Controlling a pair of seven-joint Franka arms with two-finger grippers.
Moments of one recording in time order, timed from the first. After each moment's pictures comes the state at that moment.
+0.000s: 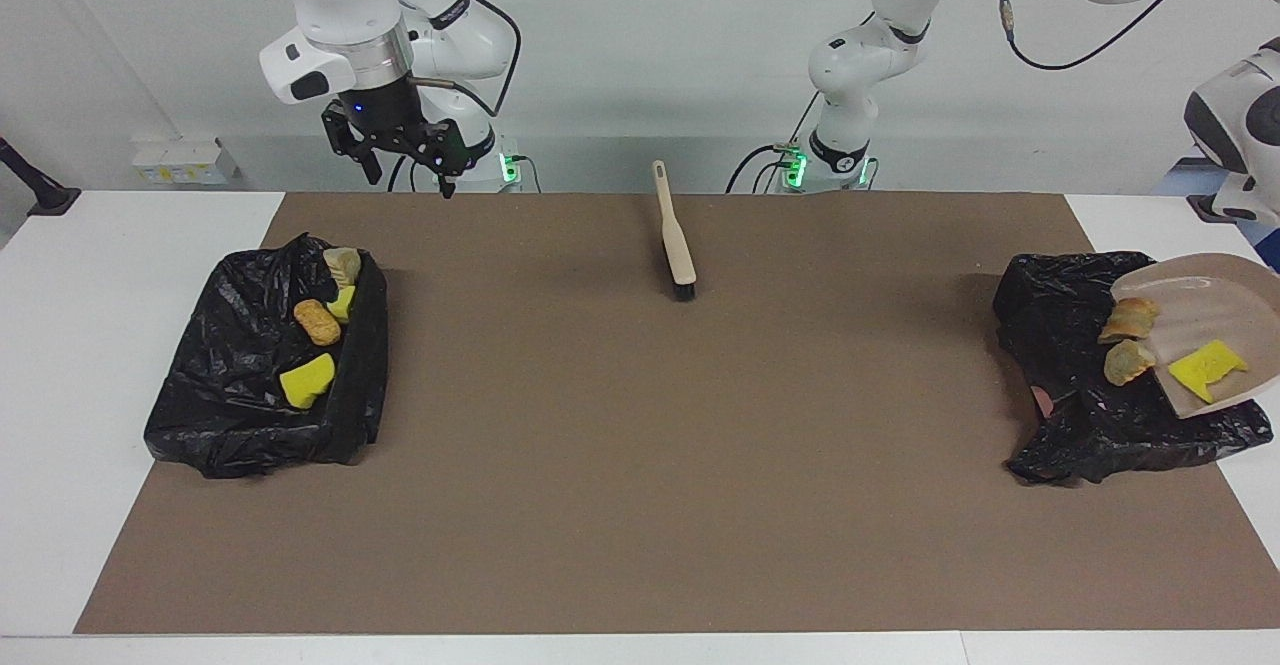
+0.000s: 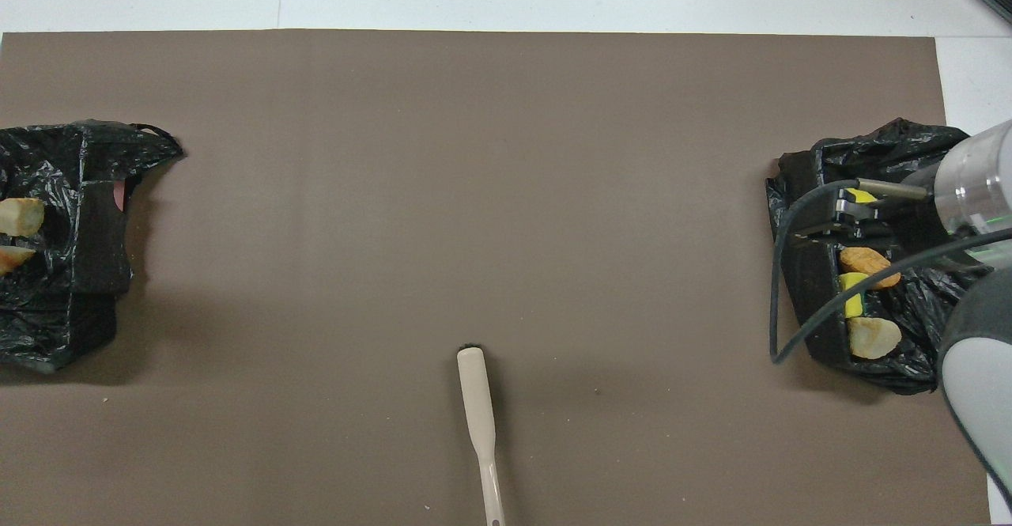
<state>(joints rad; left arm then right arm) 0.40 0.20 -0.05 -1.67 1.02 2.12 1.55 -0.06 -0.03 0.22 -1.52 -0.02 1.47 0.40</state>
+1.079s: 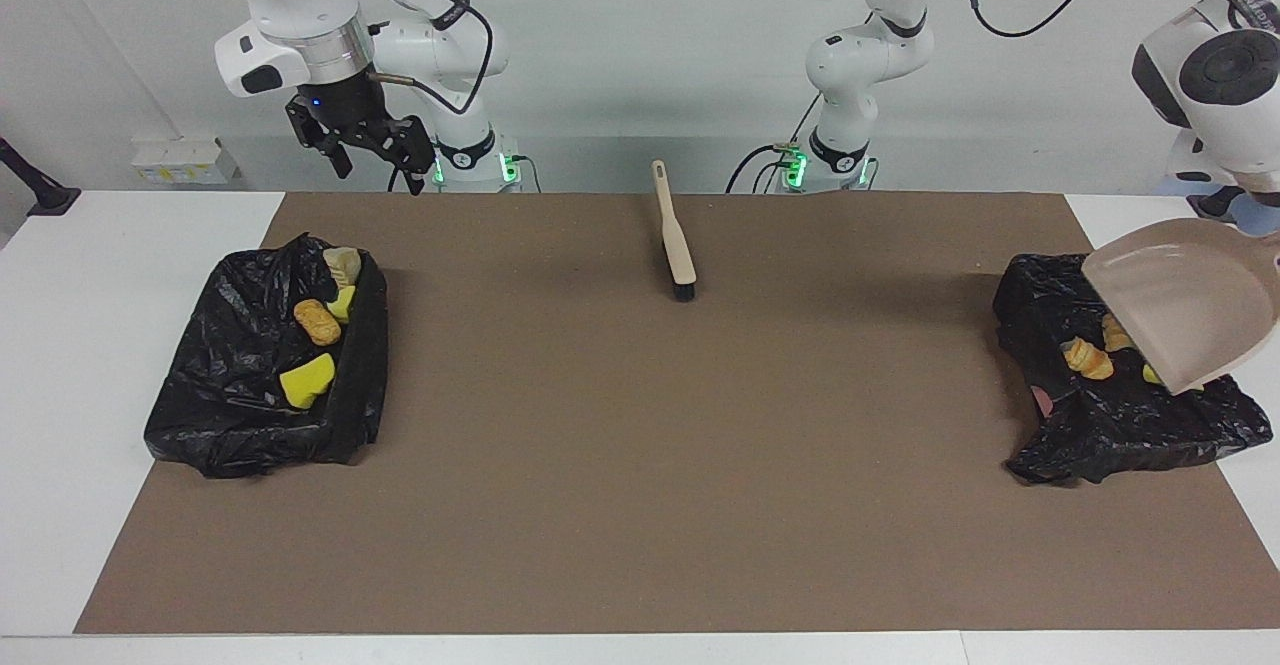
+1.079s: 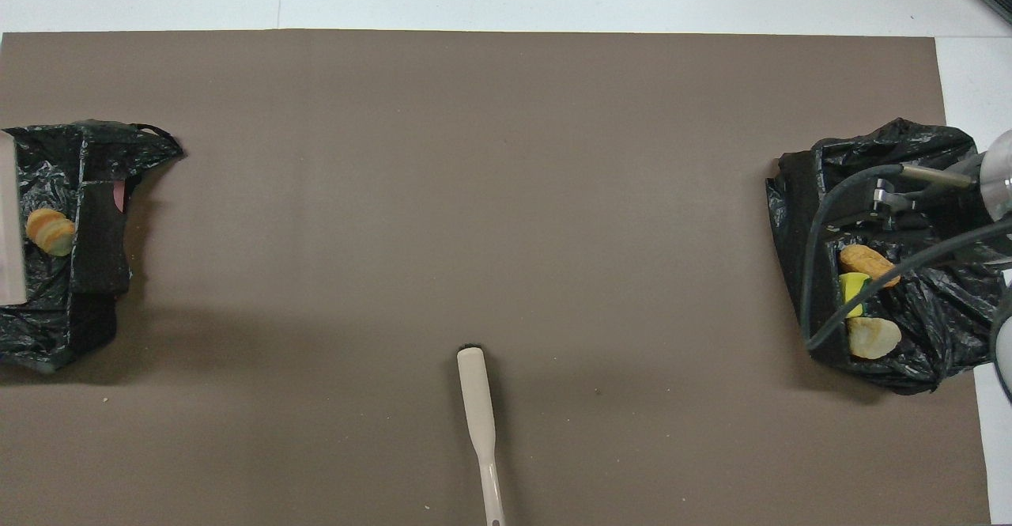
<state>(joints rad) 0.26 0.07 -0.07 -1.71 0.86 1.87 1.41 0.03 -0.01 0.09 -1.49 -0.02 1.43 0.40</state>
